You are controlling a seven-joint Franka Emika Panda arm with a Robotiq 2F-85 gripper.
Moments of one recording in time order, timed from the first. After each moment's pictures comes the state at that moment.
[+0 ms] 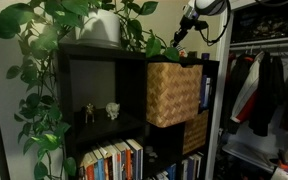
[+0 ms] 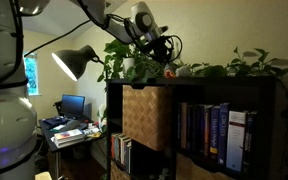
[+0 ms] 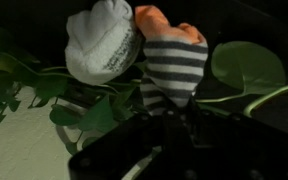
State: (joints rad) arm 0.01 -0.12 0.03 -1.82 -0.21 2.41 -0.18
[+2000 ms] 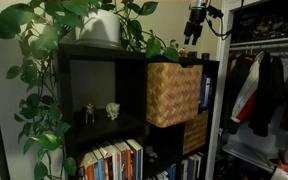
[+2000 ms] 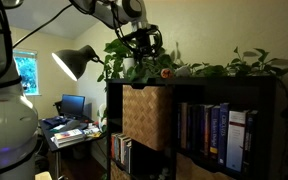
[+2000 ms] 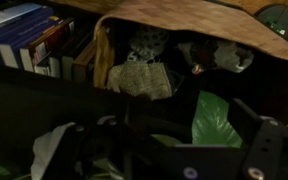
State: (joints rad) arm 0.05 -0.25 0.05 -1.80 -0.09 1.84 -0.07
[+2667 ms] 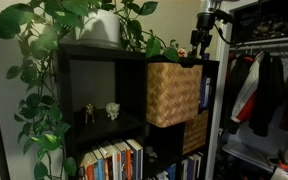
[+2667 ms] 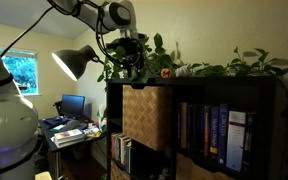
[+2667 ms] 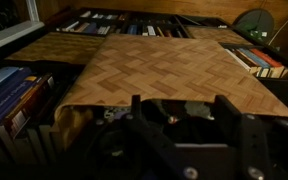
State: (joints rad) arm 0.05 -0.42 0.09 -2.07 -0.01 1.86 0.12
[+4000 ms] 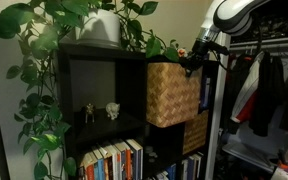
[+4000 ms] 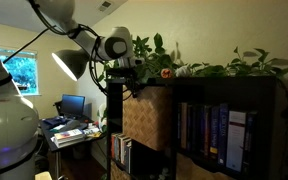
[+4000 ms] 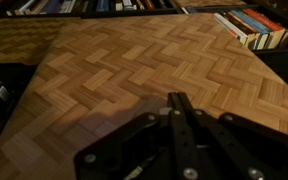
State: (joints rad) arm 0.06 -0.44 0.11 -2.44 0.10 2.41 0.18
